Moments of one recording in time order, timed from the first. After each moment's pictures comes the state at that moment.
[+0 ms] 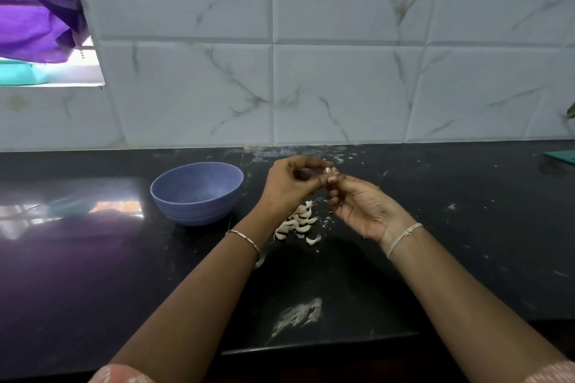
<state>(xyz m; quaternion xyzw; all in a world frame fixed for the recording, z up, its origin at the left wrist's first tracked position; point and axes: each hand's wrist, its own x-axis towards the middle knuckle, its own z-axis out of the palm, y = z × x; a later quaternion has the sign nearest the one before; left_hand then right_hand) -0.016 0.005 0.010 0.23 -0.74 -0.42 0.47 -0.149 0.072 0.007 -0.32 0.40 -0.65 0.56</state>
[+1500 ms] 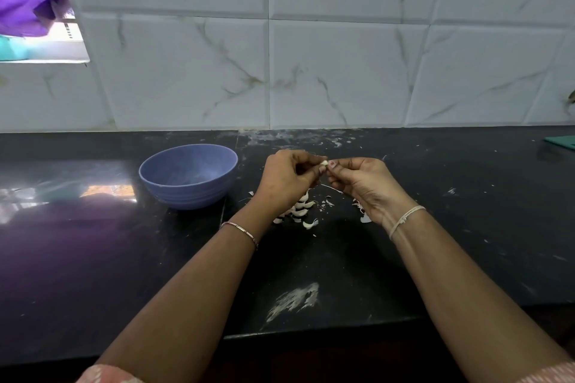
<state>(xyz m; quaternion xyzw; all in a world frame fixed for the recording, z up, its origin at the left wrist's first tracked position) -0.021 0.004 -0.005 0.31 -0.78 -0.34 0.43 -0.157 0.069 0.001 -0.41 0.53 -0.63 0.38</state>
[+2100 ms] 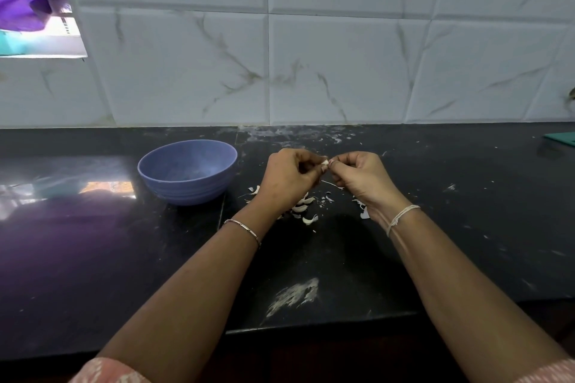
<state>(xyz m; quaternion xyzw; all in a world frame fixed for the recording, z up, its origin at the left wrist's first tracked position) -0.025 0.006 -0.009 0.33 -0.78 -0.31 0.44 -0.152 0.068 -0.001 -0.46 0.62 -0.59 0.25</state>
